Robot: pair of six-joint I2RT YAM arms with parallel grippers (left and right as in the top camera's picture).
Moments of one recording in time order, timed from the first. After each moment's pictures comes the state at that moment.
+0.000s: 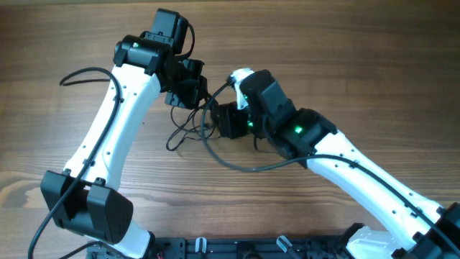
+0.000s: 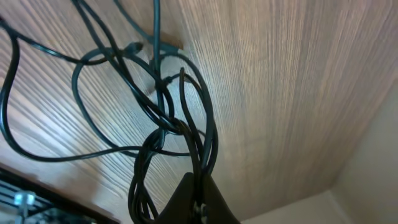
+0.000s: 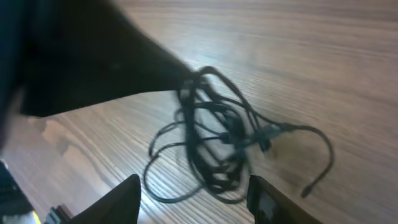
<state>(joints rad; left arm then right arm) -0.29 1.74 1.67 -1.22 0.31 -1.60 0.73 1.47 1.19 -0.48 -0.17 0.45</state>
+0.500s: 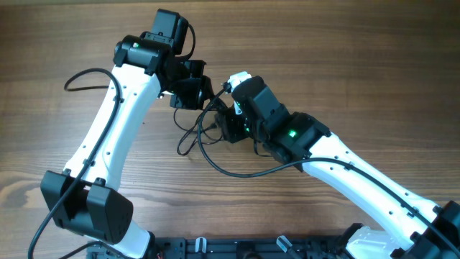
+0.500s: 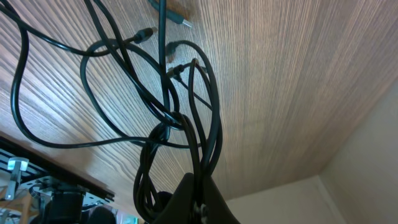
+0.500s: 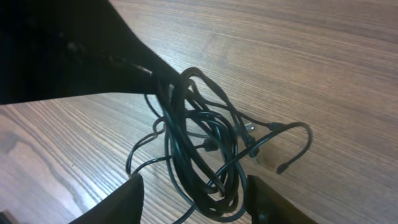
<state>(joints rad) -0.29 1.74 1.67 -1.23 0.41 -1.66 0.76 1.48 1.19 -0.53 -0.02 0.39</state>
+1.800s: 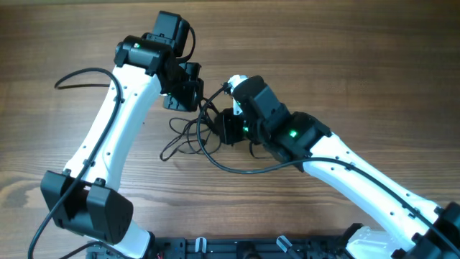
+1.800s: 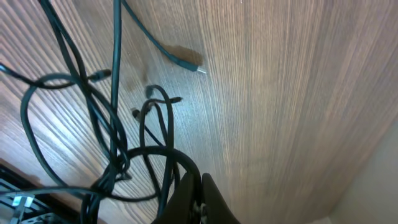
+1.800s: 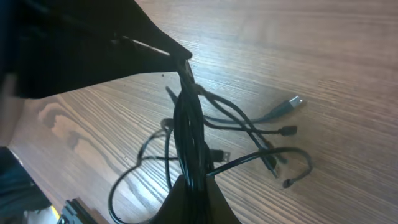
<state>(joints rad) -0.30 1.74 1.67 -1.26 0.23 -1.66 0.76 1.47 1.19 -0.52 -0.18 0.54</state>
